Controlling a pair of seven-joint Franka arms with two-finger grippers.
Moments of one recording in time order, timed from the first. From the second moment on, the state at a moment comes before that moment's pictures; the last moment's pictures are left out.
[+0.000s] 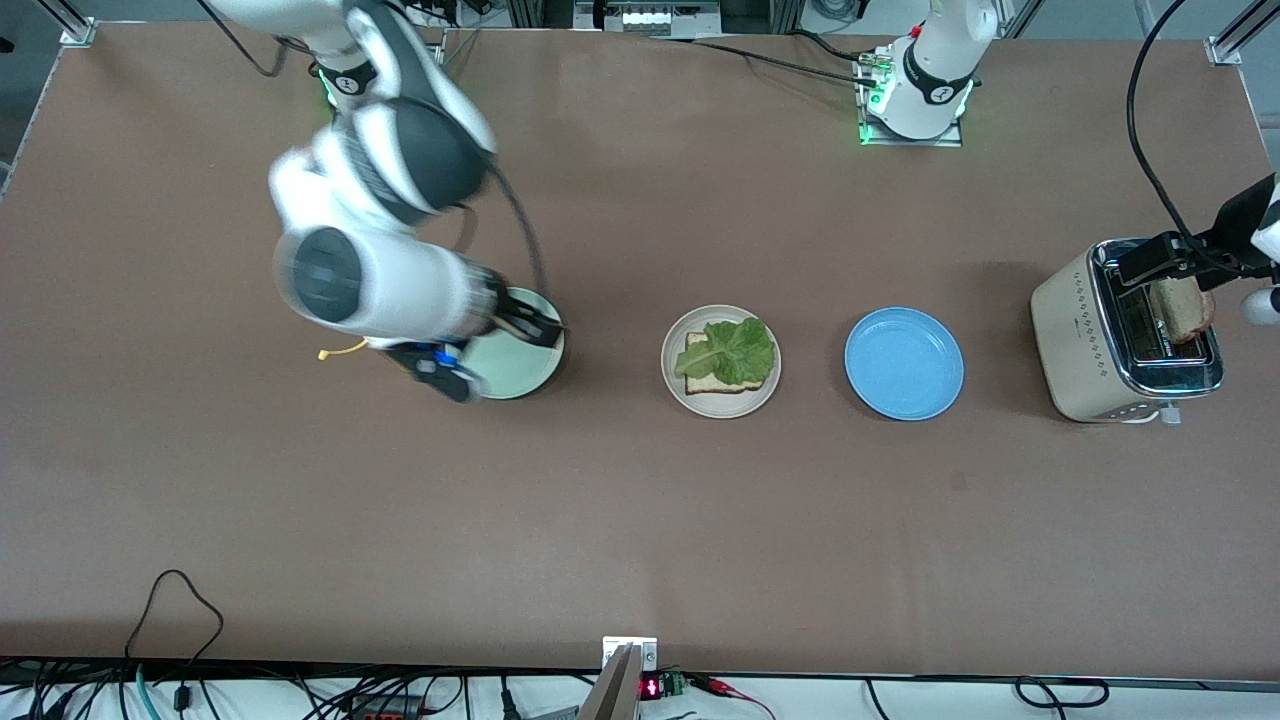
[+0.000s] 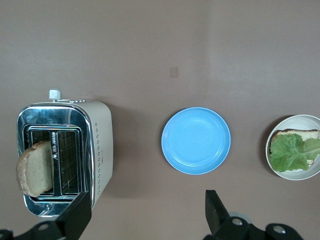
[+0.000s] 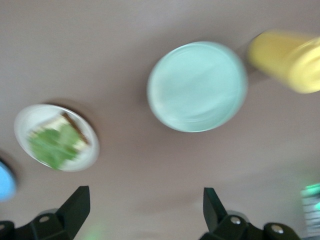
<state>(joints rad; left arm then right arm) 0.11 0.08 -0.05 -1.55 -0.01 1.60 -0.03 0.50 0.52 -0.13 -1.16 0.34 1.43 0.77</state>
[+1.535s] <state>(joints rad) 0.45 0.39 -0.03 -1.53 0.04 1.60 0.09 0.20 0.37 -0.24 -1.16 0.05 1.35 -0.20</state>
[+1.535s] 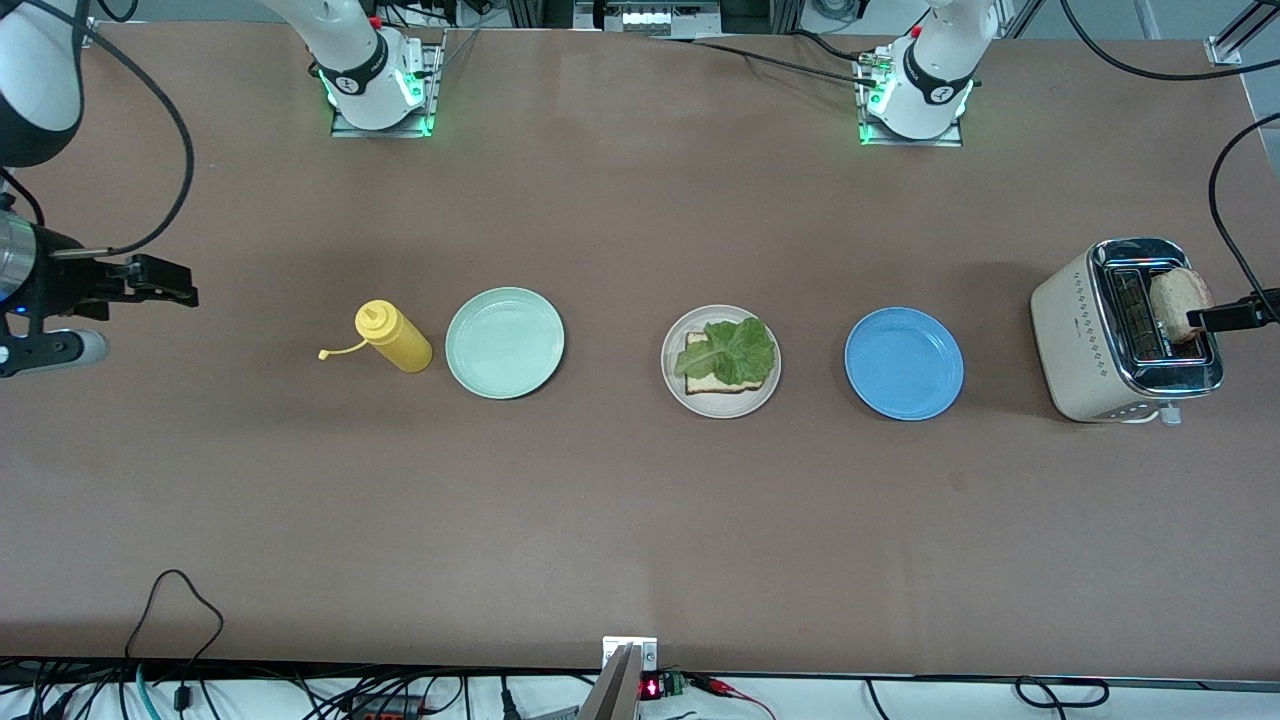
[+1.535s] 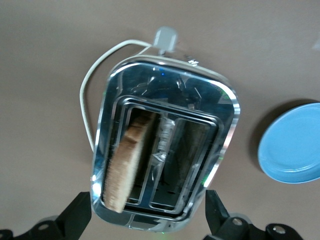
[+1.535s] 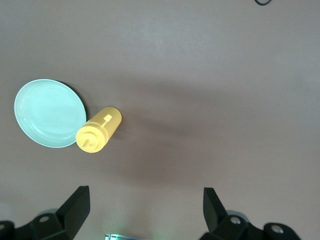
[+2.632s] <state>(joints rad) 0.50 0.47 -0.03 -1.52 0.04 1.53 0.22 0.01 0.01 0.00 -1.61 -0.07 1.55 -0.19</state>
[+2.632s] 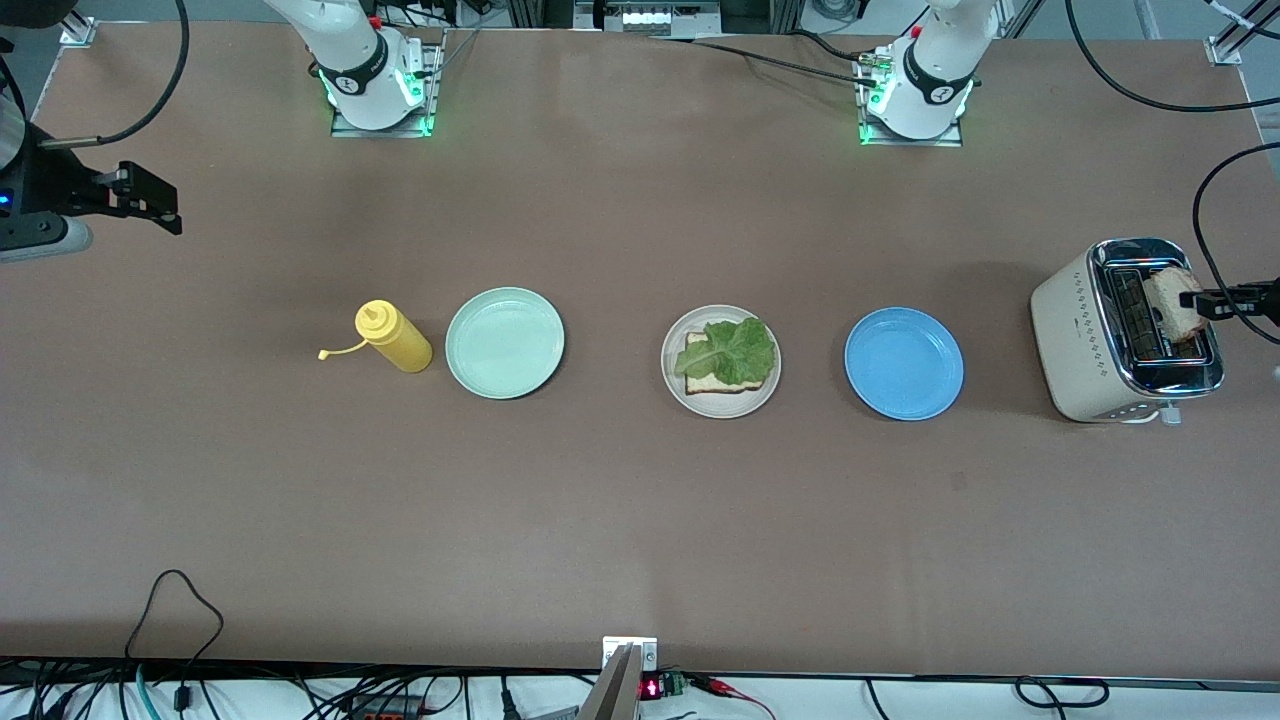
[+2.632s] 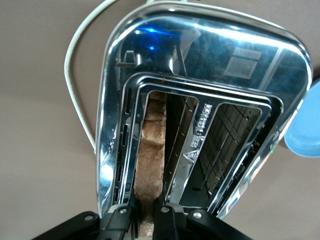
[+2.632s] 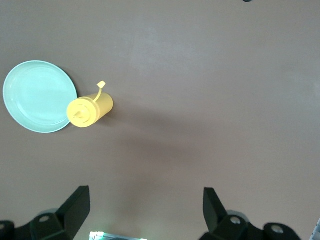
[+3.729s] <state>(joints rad) 0.47 0.39 -0.42 -1.36 -0.40 1.16 0.05 -0.02 0.05 0.01 -1.61 -0.02 1.70 -0.19</state>
